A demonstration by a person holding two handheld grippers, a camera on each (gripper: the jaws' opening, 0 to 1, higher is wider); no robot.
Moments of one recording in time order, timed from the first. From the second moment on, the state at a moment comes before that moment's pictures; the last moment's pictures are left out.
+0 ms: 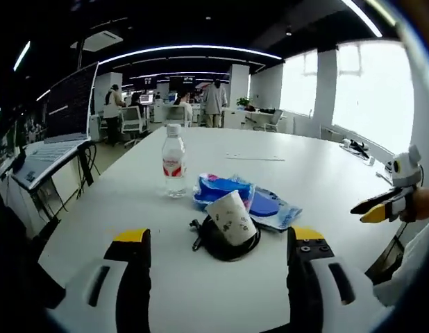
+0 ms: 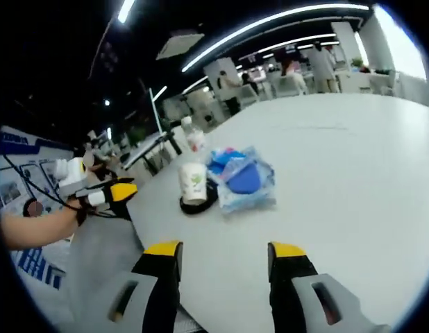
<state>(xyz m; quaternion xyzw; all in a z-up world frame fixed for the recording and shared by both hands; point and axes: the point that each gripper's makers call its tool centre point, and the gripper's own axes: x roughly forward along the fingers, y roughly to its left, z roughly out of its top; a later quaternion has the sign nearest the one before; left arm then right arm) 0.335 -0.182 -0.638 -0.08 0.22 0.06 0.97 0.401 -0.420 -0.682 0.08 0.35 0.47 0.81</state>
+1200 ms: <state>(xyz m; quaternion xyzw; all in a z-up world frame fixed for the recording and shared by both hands) 0.485 -0.120 -0.663 -0.12 0.29 -0.02 0.95 0.415 -0.404 -0.686 0.14 0.38 0.43 0.81</state>
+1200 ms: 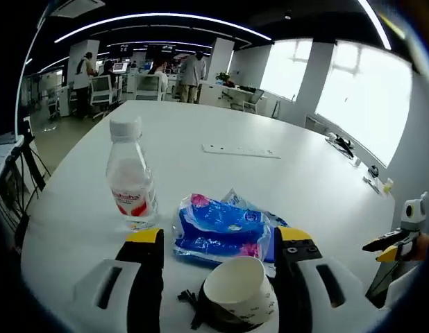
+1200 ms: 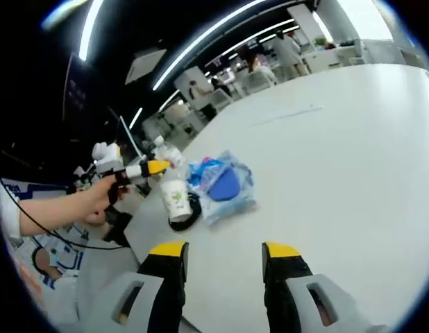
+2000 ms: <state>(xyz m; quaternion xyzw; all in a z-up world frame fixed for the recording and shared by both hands) 0.507 -0.098 -0.730 -0.09 0.36 -0.02 0.93 0.487 -0.239 -0.718 0.08 0.42 0.48 0.77</state>
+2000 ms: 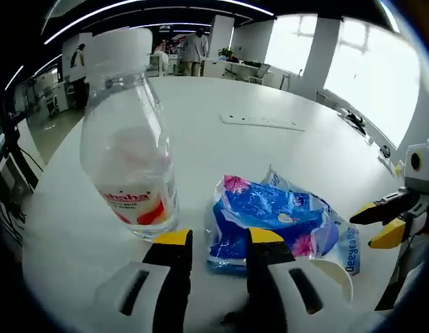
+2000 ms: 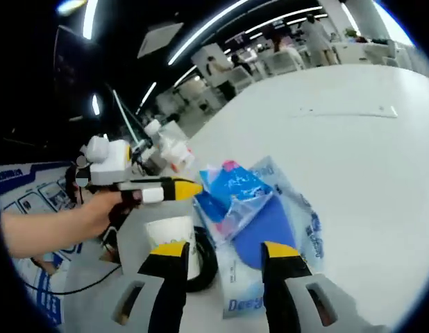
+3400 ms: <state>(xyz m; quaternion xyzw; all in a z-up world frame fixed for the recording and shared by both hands) 0.487 -0.212 -0.605 -0.10 0.28 -0.09 0.95 0.507 -0.337 -0.635 0.16 0.36 0.45 0.80</state>
